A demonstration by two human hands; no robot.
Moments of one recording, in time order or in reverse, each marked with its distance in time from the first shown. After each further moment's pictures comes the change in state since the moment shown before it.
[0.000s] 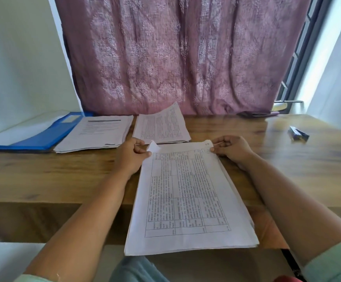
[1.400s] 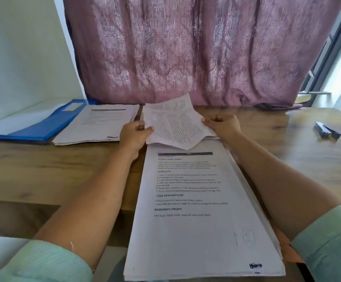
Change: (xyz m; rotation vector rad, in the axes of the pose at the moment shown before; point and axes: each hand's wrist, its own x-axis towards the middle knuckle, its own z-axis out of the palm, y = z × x) left_hand 0.059 -0.003 0.014 -0.380 0.045 -0.189; right_hand 0.073 -0.028 0.055 0.042 0.136 -0.068
